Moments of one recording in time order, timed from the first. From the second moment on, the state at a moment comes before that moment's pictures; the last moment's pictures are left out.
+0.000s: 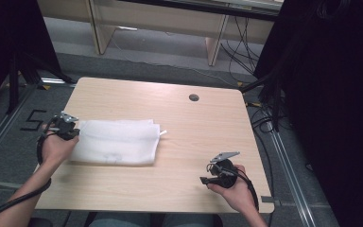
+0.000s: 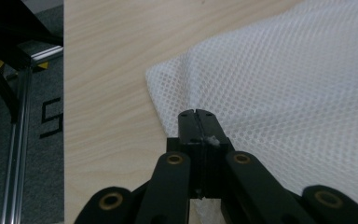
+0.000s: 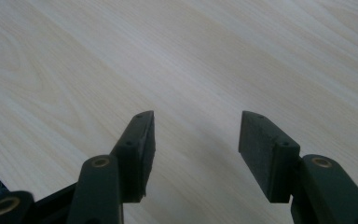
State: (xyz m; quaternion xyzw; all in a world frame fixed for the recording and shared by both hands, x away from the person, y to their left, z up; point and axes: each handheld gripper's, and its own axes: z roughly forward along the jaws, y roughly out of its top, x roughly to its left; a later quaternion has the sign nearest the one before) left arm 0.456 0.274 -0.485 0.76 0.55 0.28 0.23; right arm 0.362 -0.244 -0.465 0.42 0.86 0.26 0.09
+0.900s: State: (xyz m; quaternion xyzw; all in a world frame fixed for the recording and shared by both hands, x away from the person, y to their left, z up) left arm 0.463 0.242 -0.494 0.80 0.49 0.28 0.21; right arm 0.359 -0.241 -0.464 0.42 0.87 0.25 0.08
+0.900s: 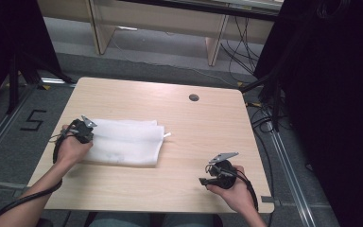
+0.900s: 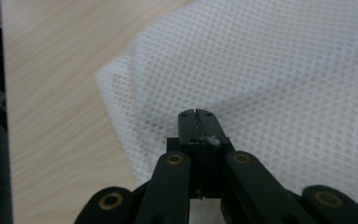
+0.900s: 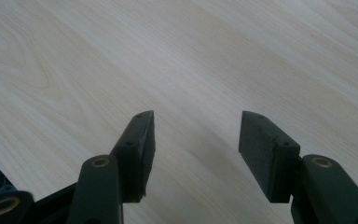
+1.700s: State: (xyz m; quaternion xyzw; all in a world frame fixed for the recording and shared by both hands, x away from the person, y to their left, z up) left arm 0.464 0.245 -0.503 0.81 0.48 0.27 0.18; right arm 0.361 -0.240 -0.466 0.41 0.87 0.26 0.09
